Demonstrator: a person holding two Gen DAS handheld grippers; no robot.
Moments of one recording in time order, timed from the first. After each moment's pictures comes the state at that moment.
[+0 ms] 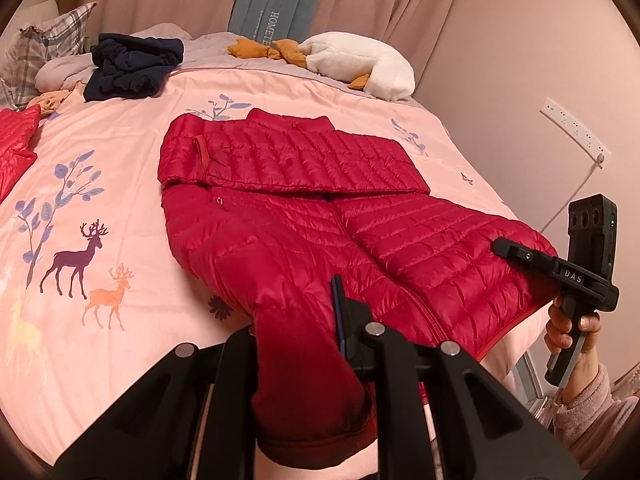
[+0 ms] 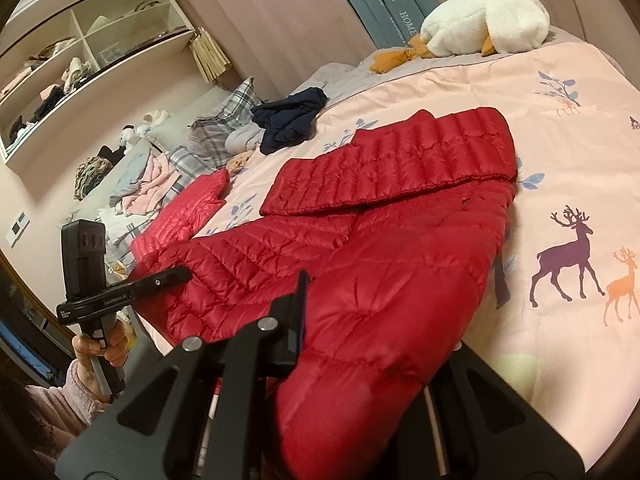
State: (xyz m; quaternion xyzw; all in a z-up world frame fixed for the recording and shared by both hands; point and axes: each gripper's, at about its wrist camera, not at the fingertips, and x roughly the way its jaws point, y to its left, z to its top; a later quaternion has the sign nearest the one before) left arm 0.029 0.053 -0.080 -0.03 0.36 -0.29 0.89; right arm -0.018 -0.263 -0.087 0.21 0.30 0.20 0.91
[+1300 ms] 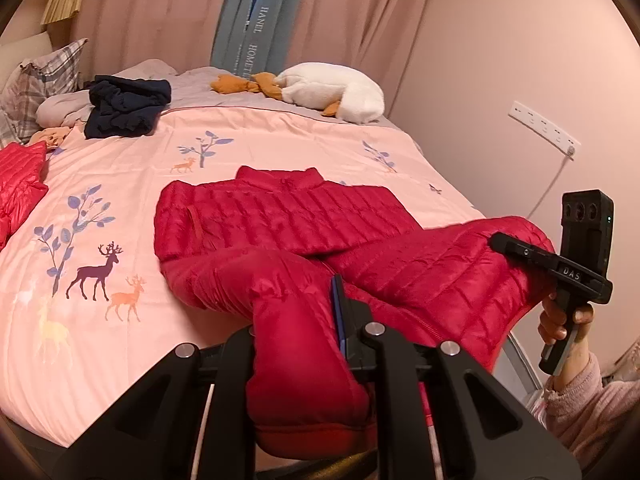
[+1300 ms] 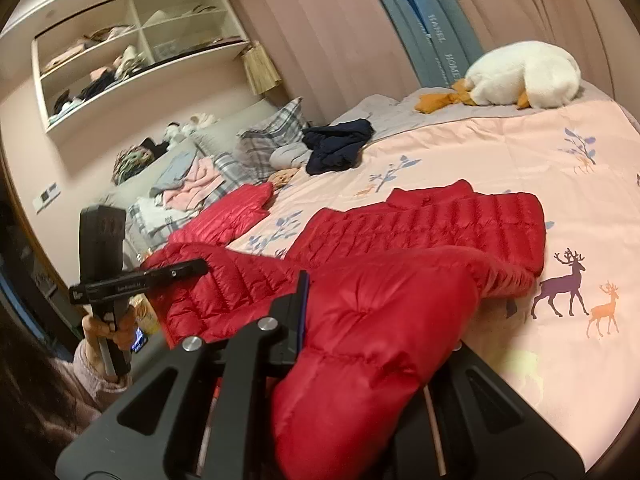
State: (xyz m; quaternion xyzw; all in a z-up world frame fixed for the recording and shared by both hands) left arm 0.021 0.063 -0.033 -0.02 0.31 -0.30 0.90; right arm -0.058 -0.270 -0.034 0.18 0.24 0.25 0.92
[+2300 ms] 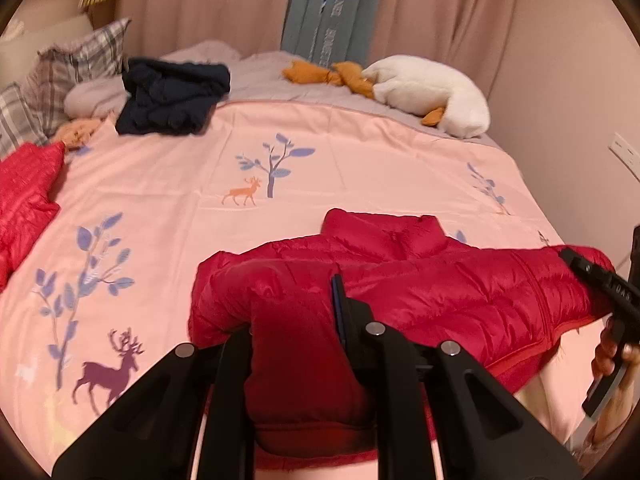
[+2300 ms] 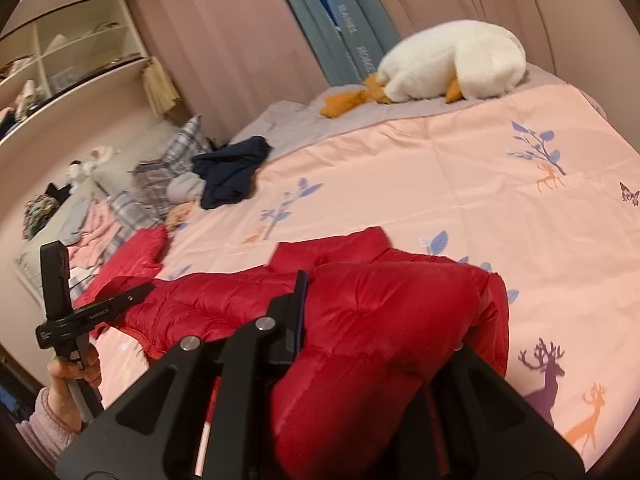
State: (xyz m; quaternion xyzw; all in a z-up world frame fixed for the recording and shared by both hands) left arm 0.217 0.019 -0.049 -0.02 0.35 -0.17 0.92; right arm 0.145 -0.314 -0.063 0.21 0.28 0.09 0.93
